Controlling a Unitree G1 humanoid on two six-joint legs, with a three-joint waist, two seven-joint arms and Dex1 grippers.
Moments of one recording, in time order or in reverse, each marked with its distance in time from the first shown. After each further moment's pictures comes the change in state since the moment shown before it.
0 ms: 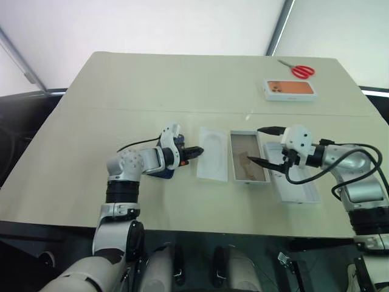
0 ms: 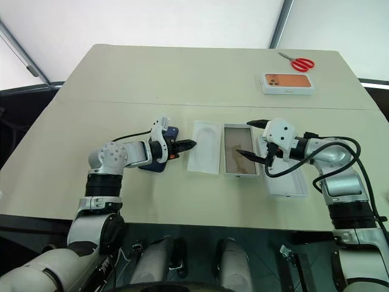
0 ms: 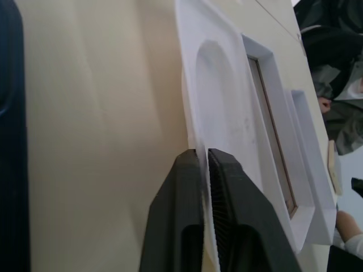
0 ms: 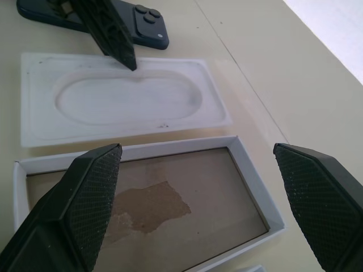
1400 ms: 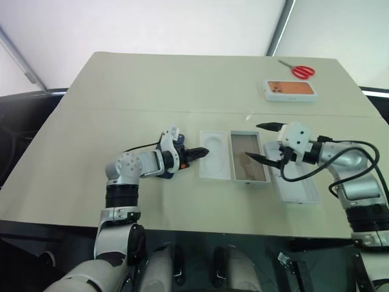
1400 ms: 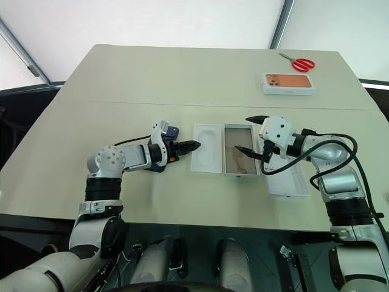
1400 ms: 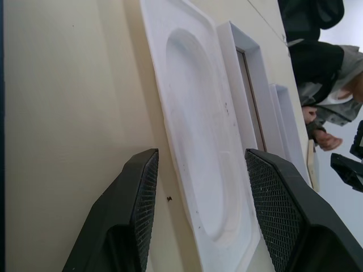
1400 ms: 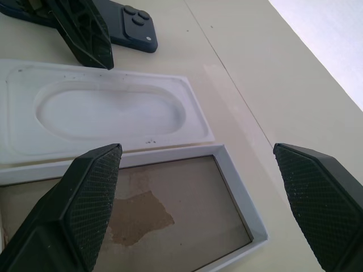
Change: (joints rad) left arm 0.012 -0.035 0.046 -0.016 -0.040 0.056 0.022; right arm -0.024 0.008 0.017 0.001 -0.028 -0.009 -0.037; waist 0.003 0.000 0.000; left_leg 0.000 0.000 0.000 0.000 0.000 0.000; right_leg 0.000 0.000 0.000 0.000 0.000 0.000
